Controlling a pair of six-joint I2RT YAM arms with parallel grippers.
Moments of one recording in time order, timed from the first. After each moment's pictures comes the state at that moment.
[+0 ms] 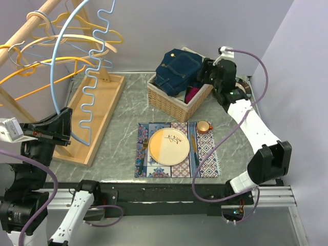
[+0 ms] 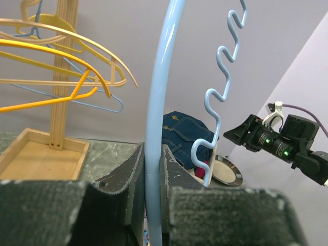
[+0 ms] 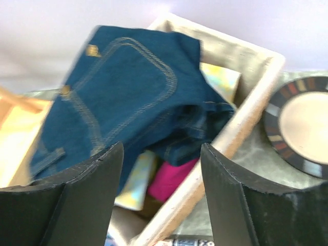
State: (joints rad) left arm -0.12 0.47 1.36 -0.55 0.05 -0.41; right arm 0.27 1.50 1.41 -0.12 0.16 0.28
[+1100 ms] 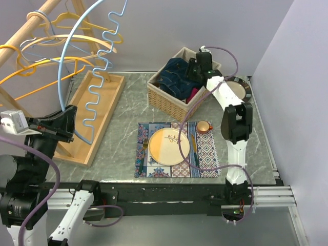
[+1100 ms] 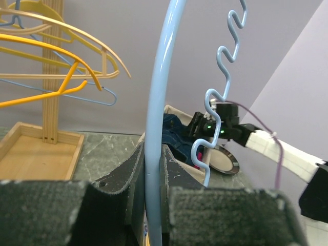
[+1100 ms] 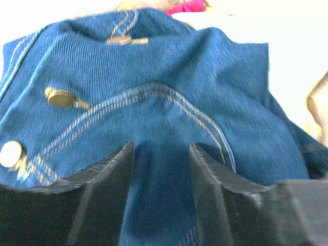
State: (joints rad) left arm -0.12 0.51 1.38 -0.56 0.11 -0.41; right arm 0.24 2.20 2.01 -0.35 0.05 0.43
